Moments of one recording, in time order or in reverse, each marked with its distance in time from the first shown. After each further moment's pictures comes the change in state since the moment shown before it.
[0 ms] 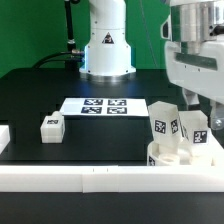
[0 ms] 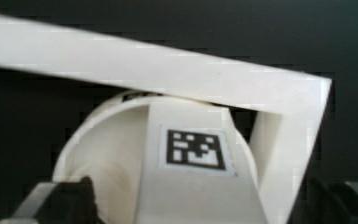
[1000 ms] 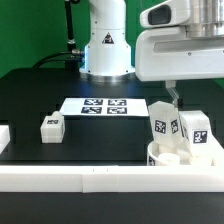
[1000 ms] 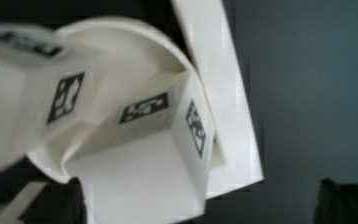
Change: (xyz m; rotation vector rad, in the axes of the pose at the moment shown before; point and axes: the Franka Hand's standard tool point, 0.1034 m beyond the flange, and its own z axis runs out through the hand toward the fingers) arm -0.004 -0.005 -0.016 -0.012 0.001 -1.149
